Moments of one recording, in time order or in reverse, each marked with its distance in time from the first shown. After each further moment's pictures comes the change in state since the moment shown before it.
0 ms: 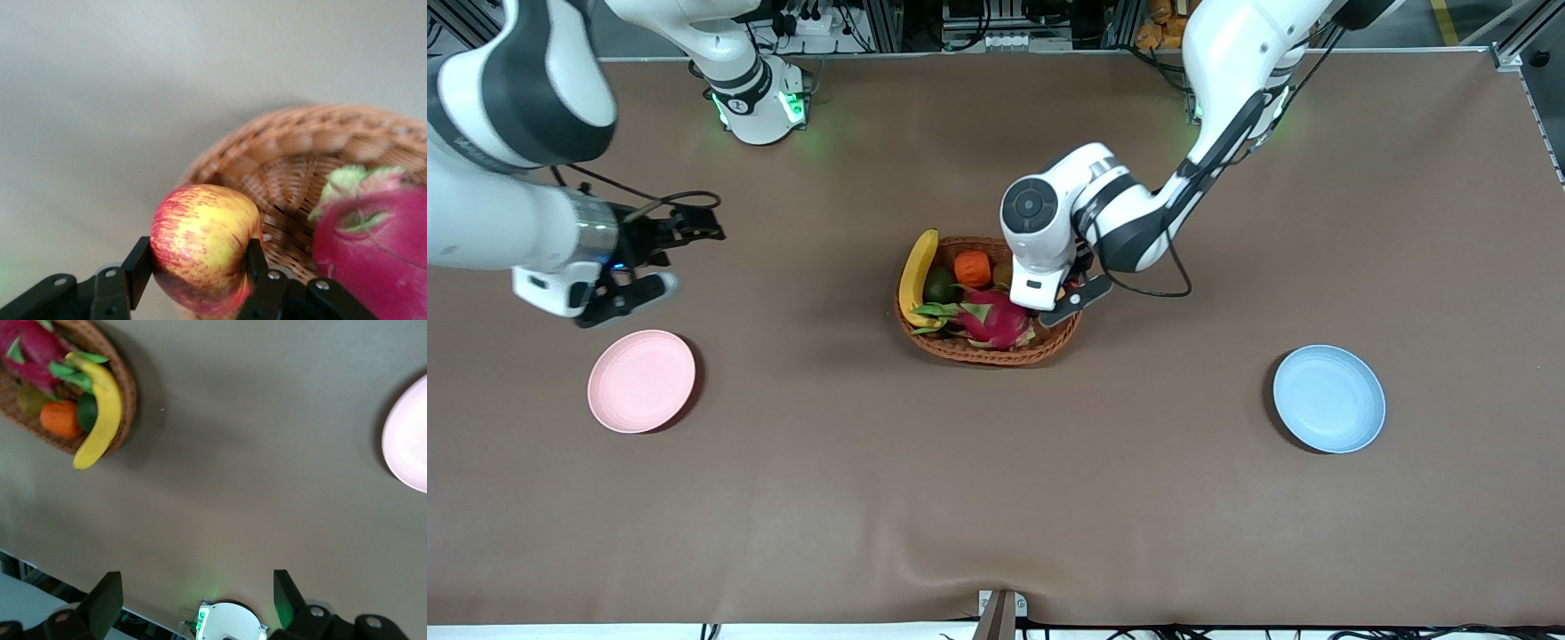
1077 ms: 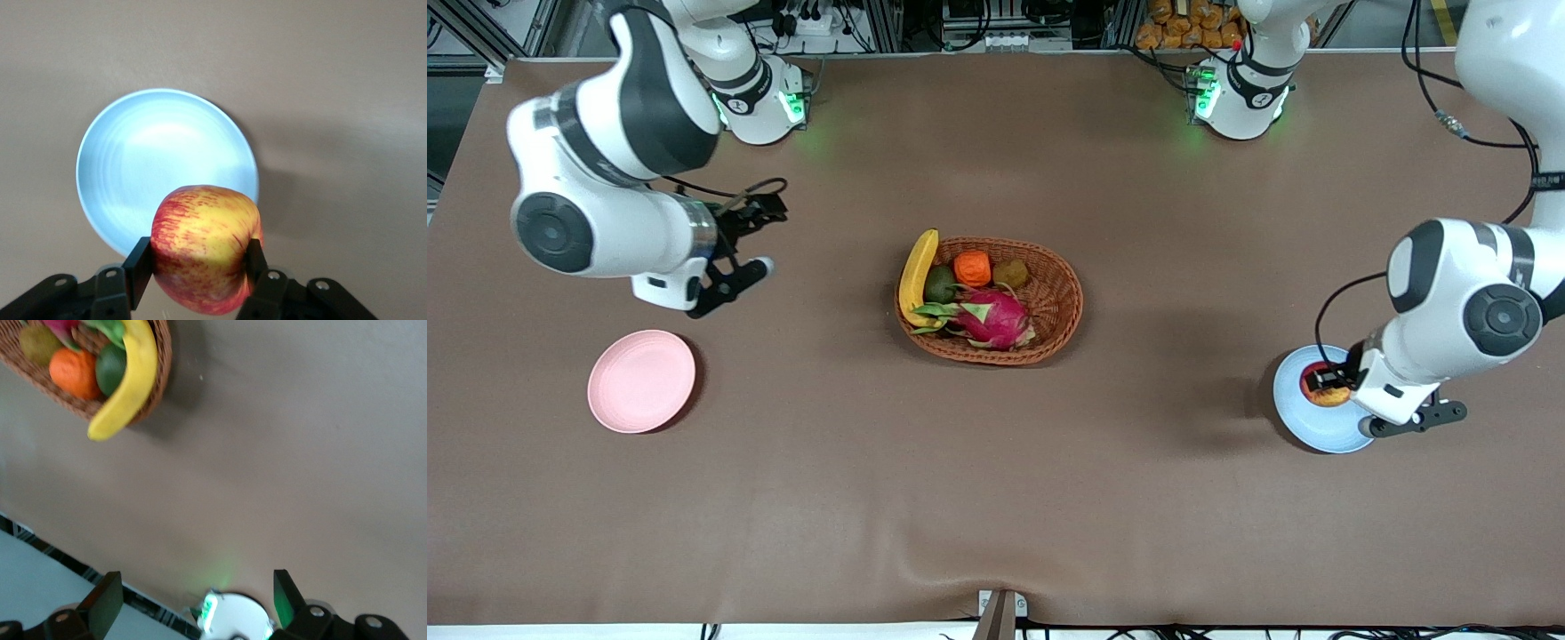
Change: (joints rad) left arm 0.763 -0.036 0.013 -0.086 -0.014 0.226 1.052; right arm 0.133 0.034 0.001 -0.105 0.028 0.069 0.015
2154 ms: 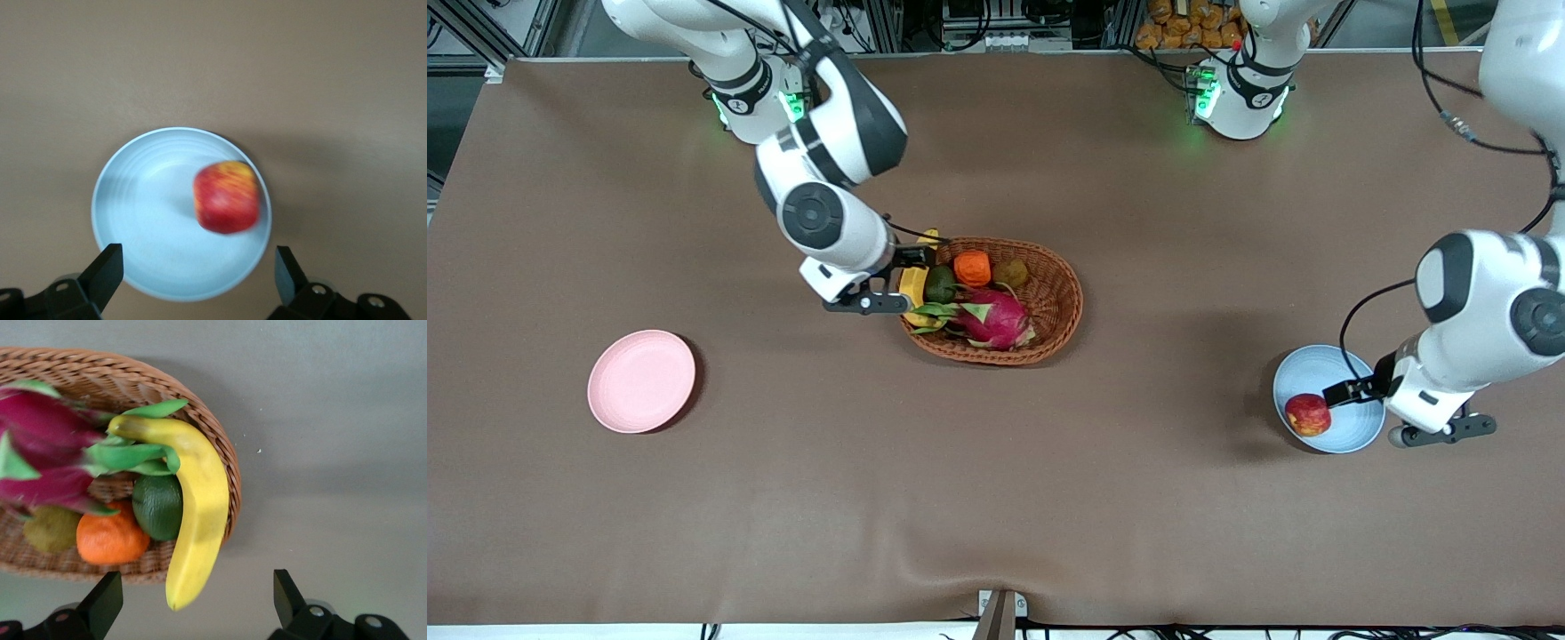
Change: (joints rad) left arm 0.060 -0.037 -0.062 0.031 0.005 -0.007 0.047; right arm 0.300 0.153 0.000 -0.111 0.014 0.478 0.798
